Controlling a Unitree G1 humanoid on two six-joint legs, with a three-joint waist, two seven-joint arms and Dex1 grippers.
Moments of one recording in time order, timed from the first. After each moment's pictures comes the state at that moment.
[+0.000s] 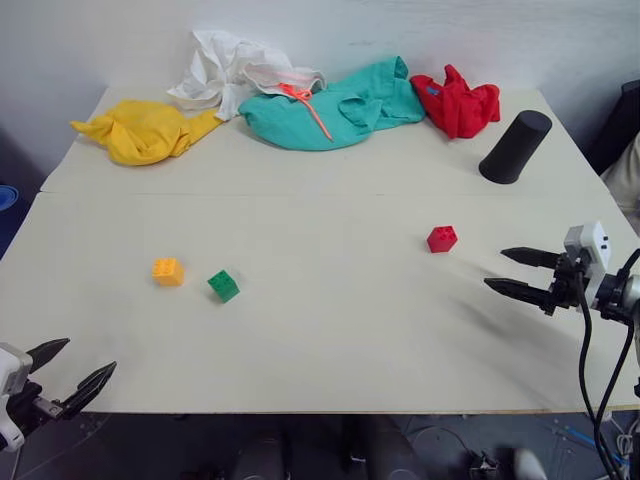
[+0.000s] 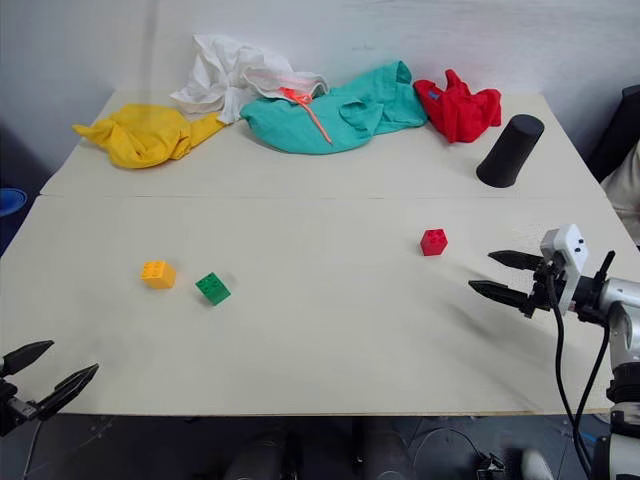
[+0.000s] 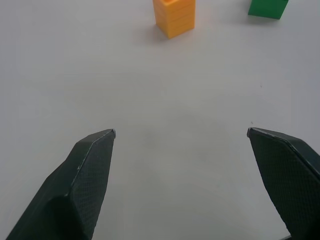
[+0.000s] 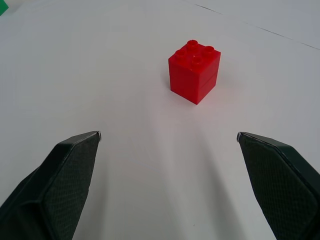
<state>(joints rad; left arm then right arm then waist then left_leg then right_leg) 0.60 0.64 0.82 -0.31 -0.48 0.29 -0.81 -0.40 -0.89 -0.24 0.51 0.42 0.20 1.33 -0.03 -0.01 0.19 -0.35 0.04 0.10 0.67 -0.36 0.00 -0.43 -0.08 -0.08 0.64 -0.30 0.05</state>
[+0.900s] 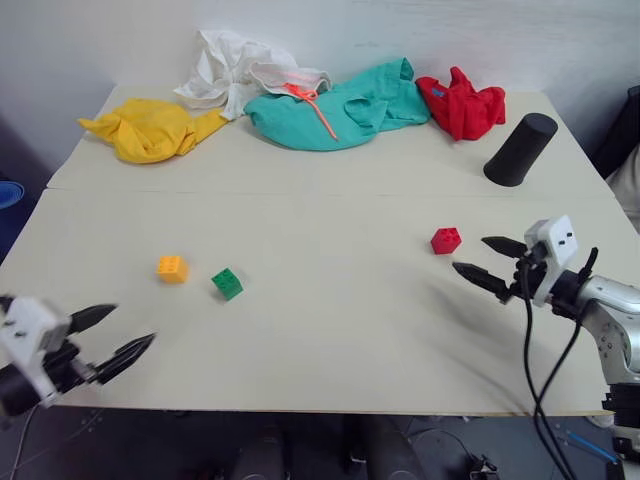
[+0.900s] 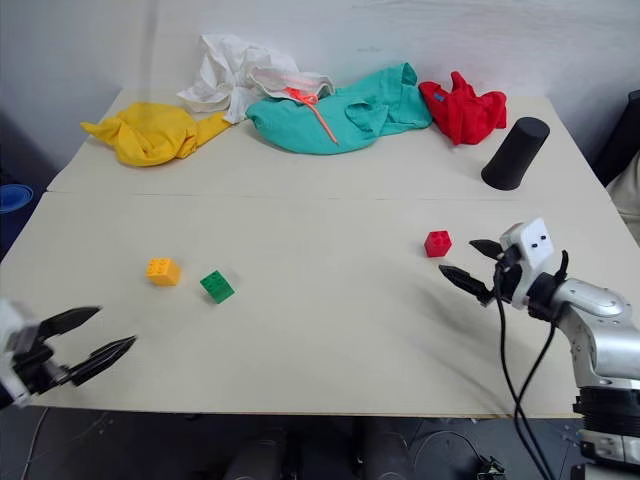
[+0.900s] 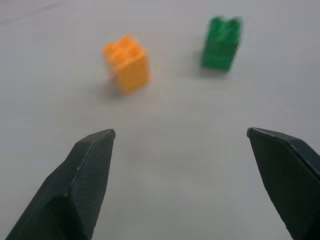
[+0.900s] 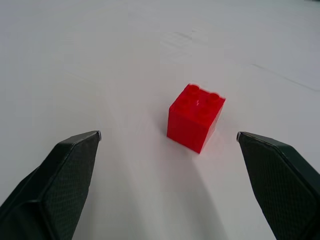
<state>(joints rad) 0.37 0.80 0.67 -0.45 -0.63 0.48 -0.86 -0.27 -0.70 -0.27 0.00 0.43 0.47 0.81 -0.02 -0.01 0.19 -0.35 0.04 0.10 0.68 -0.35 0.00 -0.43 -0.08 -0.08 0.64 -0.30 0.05</state>
